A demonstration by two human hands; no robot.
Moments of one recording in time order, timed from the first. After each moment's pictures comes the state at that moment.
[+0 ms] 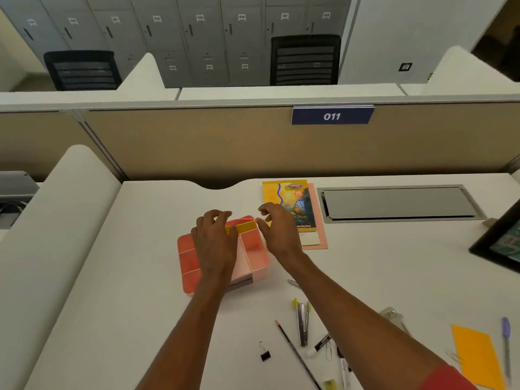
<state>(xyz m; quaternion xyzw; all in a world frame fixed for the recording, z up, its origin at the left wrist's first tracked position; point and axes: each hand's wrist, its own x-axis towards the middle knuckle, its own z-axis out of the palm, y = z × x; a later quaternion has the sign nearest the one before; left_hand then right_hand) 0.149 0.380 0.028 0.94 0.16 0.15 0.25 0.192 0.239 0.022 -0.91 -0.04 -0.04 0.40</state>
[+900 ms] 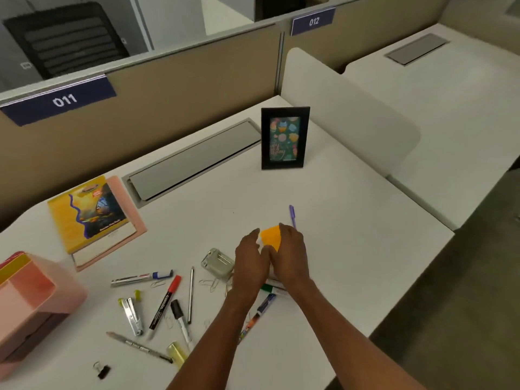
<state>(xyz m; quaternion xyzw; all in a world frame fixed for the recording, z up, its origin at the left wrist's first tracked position) -0.020 -0.031 -0.022 0.87 -0.15 -0.18 0.44 -0.064 -0.126 -0.037 -0.87 0.35 -0.04 0.33</state>
